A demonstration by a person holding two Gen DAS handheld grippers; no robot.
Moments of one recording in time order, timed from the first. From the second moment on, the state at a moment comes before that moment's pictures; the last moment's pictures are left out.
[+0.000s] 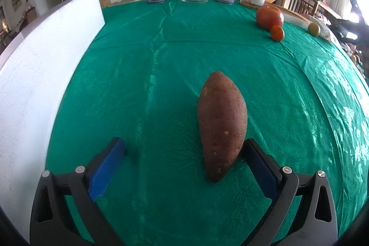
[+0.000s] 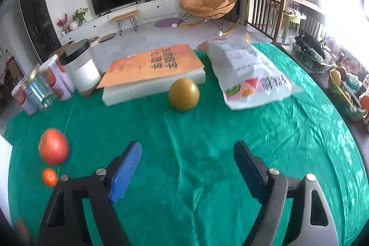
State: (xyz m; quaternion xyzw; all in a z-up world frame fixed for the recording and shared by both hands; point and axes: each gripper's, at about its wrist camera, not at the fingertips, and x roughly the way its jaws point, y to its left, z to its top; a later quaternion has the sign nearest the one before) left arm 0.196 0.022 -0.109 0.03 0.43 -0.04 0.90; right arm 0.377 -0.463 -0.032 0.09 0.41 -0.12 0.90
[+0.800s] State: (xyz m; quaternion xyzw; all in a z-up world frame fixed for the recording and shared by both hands) left arm 0.196 0.023 -0.111 0.03 0.43 -0.05 0.90; right arm 0.394 -0.431 -0.050 0.07 0.43 -0.03 0.90
